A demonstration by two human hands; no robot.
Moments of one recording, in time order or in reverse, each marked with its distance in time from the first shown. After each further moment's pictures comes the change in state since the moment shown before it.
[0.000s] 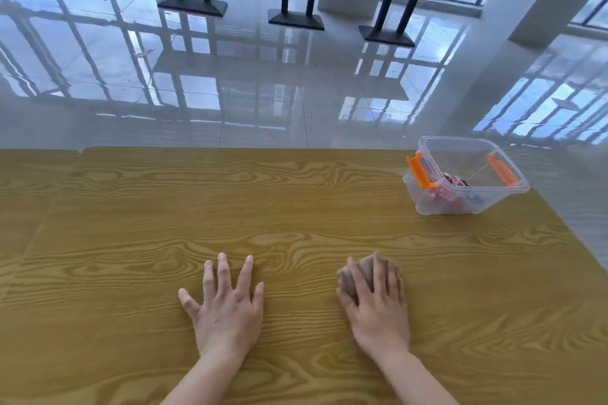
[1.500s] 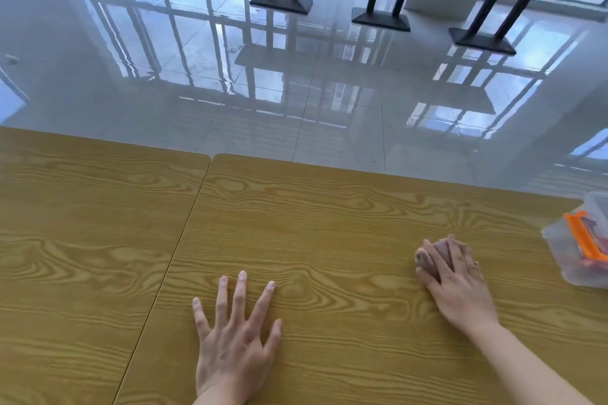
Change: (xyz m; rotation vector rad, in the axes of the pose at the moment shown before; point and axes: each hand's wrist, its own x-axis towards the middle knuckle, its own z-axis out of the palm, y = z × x) left_hand 0.023 -0.184 -0.037 0.051 0.028 0.012; right_hand 0.138 -0.081 -0.018 -0.095 -0.042 -0.060
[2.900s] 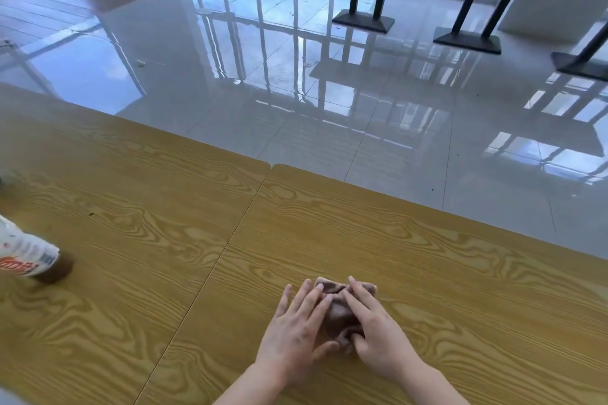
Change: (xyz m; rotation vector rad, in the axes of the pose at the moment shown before) left_hand -0.002 0.052 -0.015 -0.093 0.026 0.259; right_hand -0.065 -0.144 -0.020 0.398 -0.292 -0.687
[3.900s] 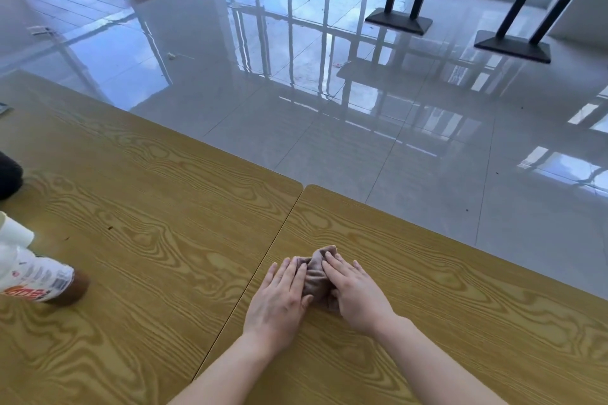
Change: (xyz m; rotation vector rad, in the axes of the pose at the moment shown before) left_hand 0.064 -0.123 -0.042 0.115 0.038 -0.245; right_hand 0.178 -0.048 0.000 -0.242 -0.058 -0.218
